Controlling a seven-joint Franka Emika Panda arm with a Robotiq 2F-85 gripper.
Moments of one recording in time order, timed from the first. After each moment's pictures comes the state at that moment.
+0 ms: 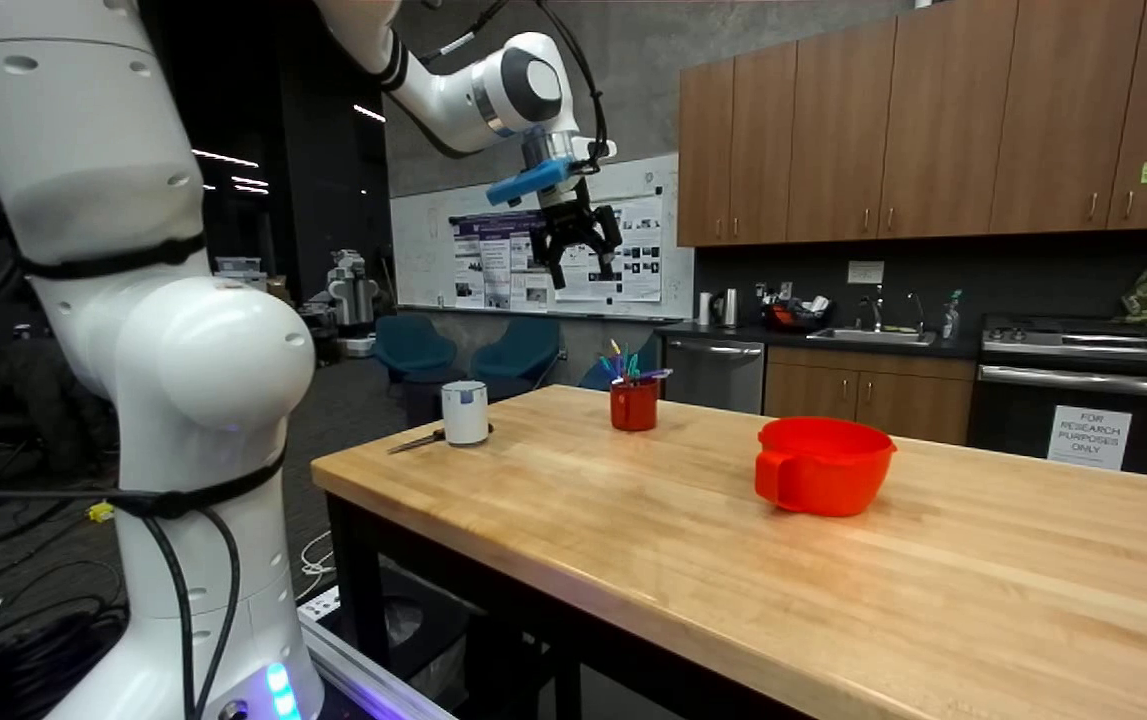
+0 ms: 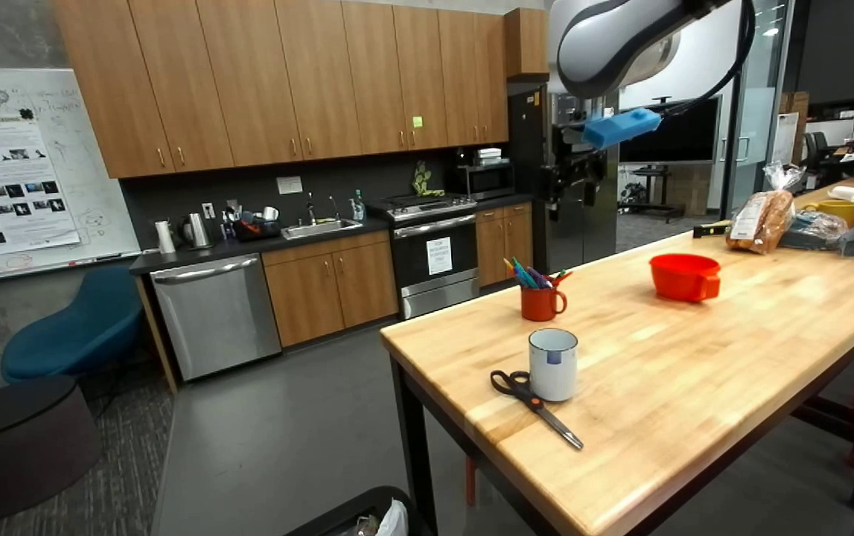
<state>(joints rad) -0.04 -0.23 0.02 -2.12 -0.18 2.05 0.11</state>
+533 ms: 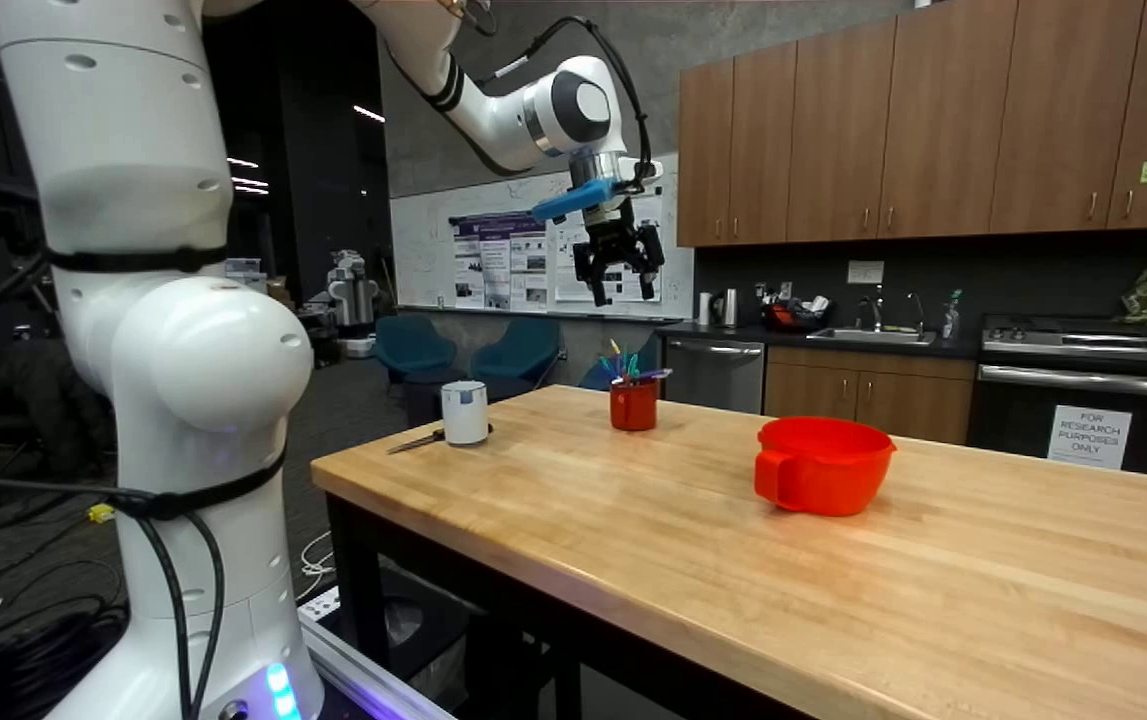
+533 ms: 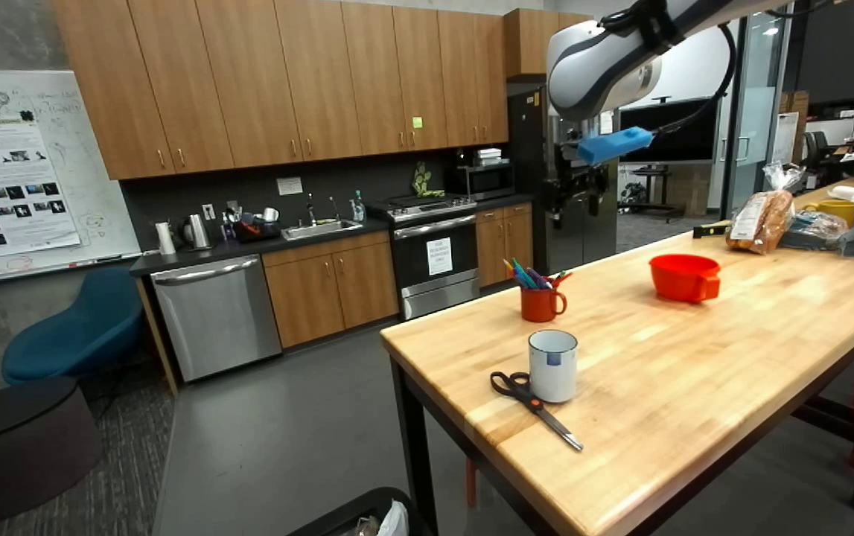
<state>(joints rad) -0.07 -0.08 -0.04 -2.02 -0.18 2.06 0.11</state>
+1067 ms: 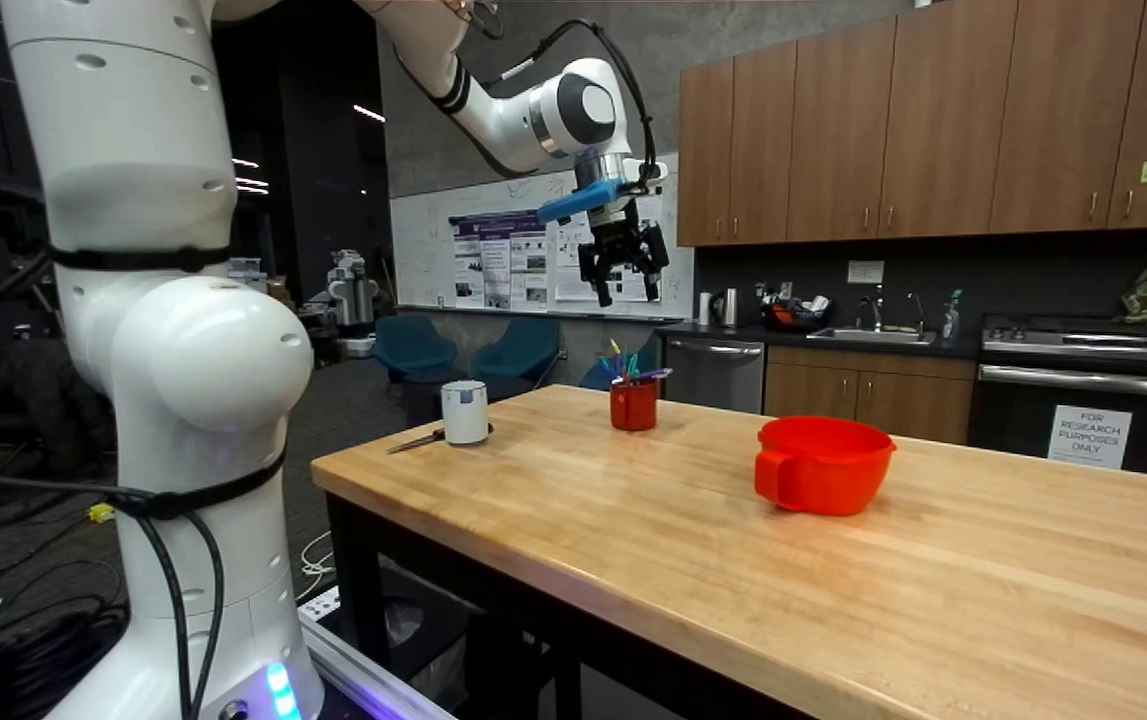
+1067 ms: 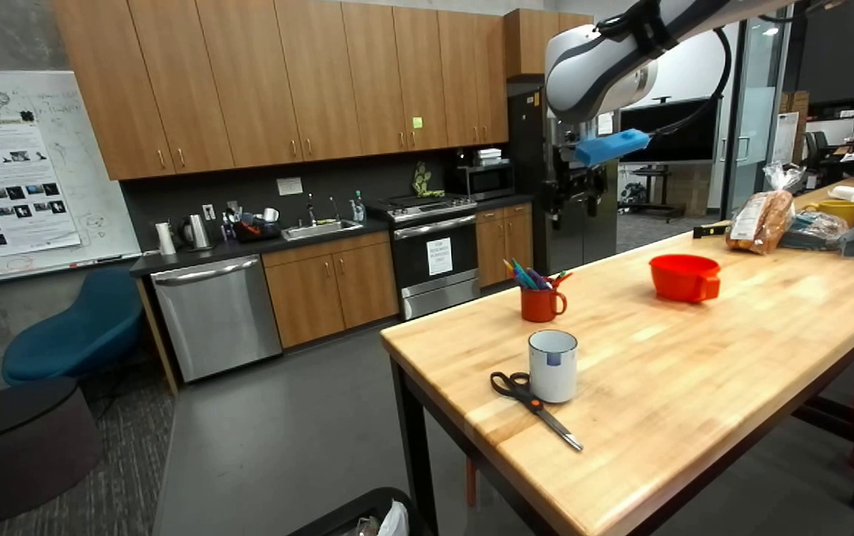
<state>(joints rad) -0.07 -0.06 -0.04 -1.99 -0.18 2.06 0.12</state>
